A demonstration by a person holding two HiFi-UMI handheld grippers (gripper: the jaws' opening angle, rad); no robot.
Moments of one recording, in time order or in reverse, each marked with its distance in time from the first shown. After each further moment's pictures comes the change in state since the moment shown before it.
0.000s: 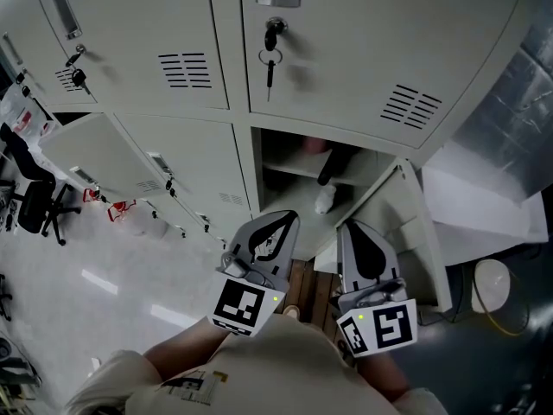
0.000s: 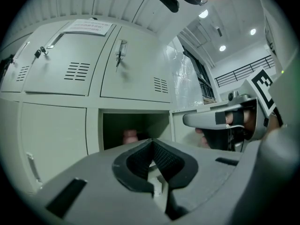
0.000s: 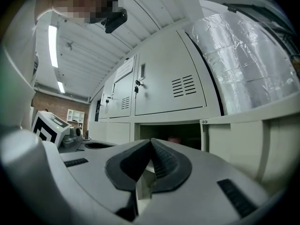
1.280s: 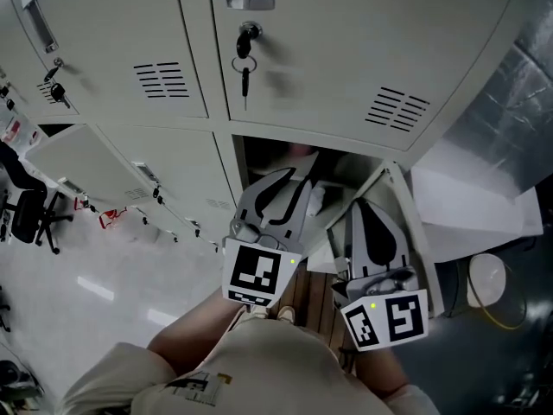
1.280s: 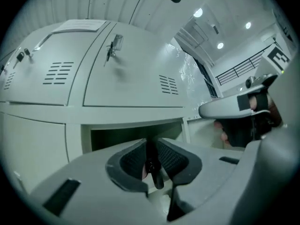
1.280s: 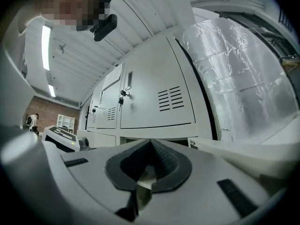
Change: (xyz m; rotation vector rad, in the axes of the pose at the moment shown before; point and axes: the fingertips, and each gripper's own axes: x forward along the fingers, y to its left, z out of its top) left arm 0.068 0.018 0.029 0.026 -0.043 0.050; right arm 0.013 -0.038 0.038 0.041 -0.075 -0.098
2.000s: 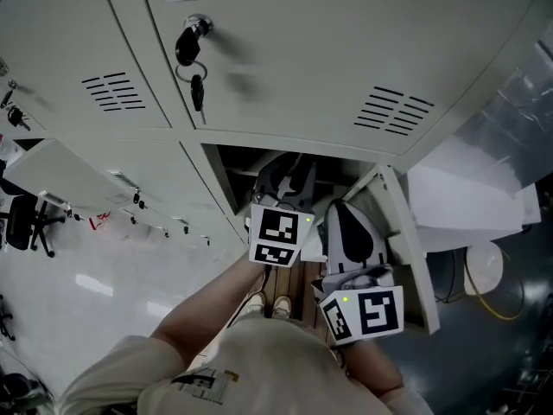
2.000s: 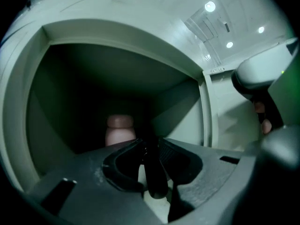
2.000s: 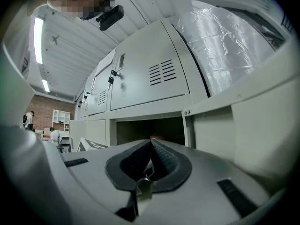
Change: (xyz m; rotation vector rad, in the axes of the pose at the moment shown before) left arm 0.103 -0.007 -0.089 -0.081 0.106 -0.015; right arm 0.027 -0.022 -0.055 0.002 0.092 -0.054
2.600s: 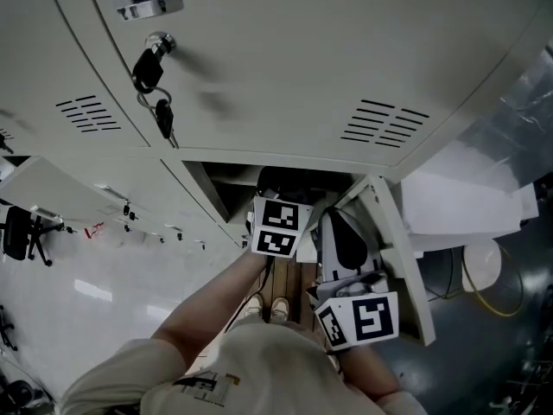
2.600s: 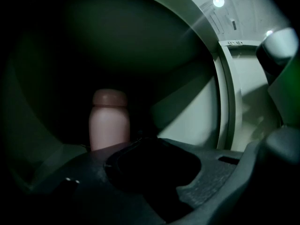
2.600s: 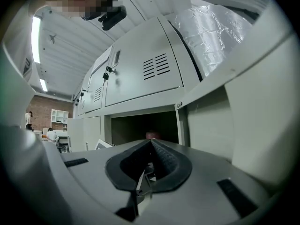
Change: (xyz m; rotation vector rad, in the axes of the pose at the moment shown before) left arm 0.044 -0.003 -0.032 -0.042 0.108 -0.030; right arm 0.006 -0.014 -0.010 0.011 0.025 -0.020
